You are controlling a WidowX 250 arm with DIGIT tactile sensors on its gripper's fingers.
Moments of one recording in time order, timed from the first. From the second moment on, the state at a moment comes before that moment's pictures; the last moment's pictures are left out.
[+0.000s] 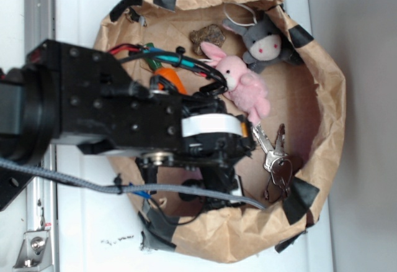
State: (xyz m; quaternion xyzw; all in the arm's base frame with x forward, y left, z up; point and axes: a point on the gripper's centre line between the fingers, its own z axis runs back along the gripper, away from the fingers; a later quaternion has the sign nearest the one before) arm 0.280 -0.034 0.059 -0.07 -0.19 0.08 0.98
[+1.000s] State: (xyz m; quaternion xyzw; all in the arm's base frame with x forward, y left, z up) arm 0.289 -0.062 0.056 -0.16 -0.14 0.10 0.97
